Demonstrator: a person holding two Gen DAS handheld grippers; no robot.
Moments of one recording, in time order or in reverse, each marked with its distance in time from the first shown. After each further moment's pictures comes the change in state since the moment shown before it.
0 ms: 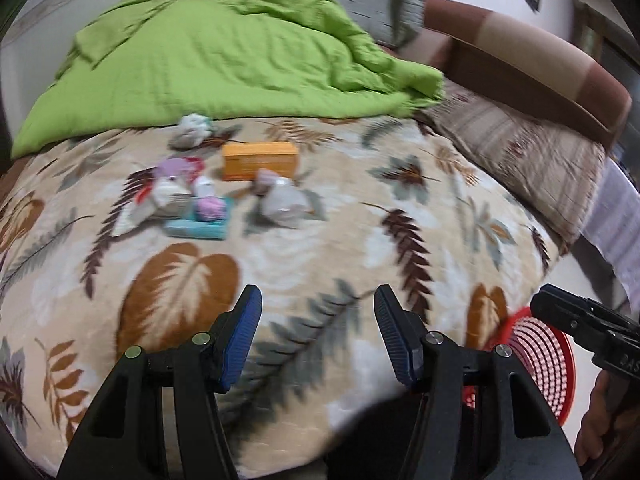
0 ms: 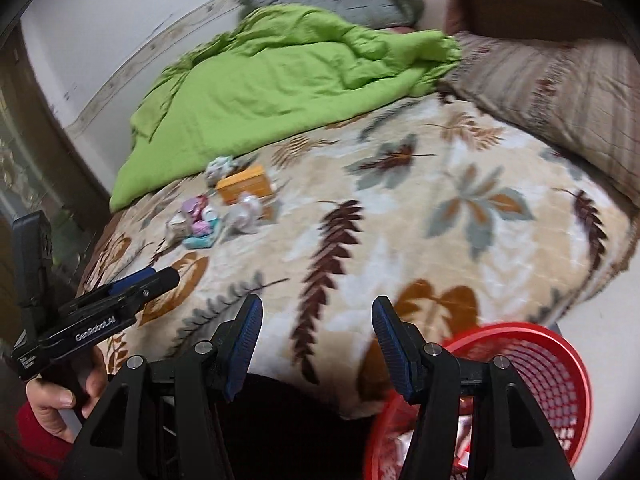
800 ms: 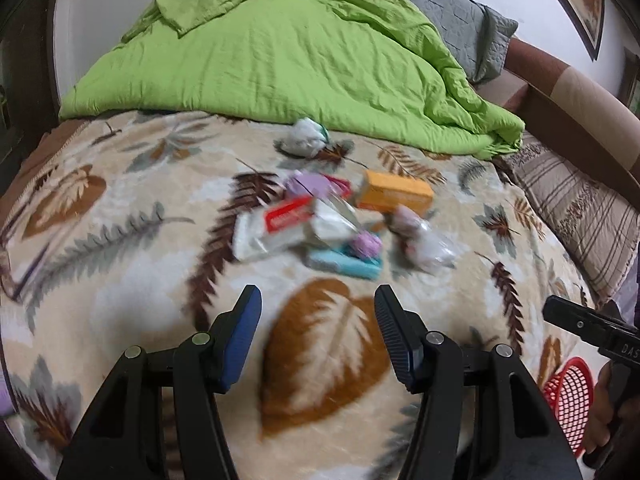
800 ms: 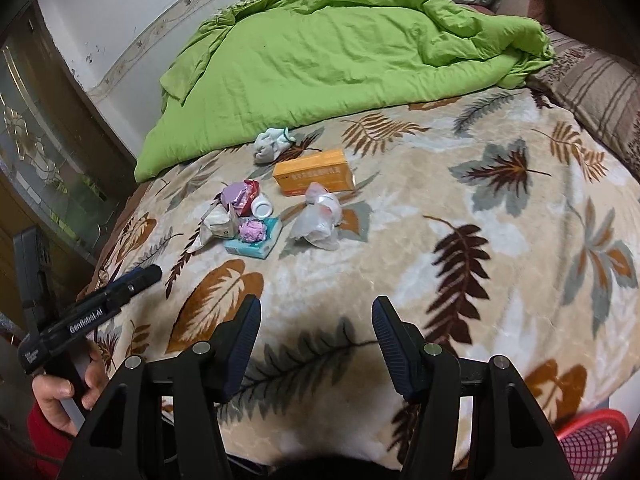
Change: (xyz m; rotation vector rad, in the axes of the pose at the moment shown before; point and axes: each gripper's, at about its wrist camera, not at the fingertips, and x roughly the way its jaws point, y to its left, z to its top) left arm 0.005 0.146 0.029 -0.149 -0.028 0.098; right arm 0.105 0.070 0.056 -0.074 0.124 0.114
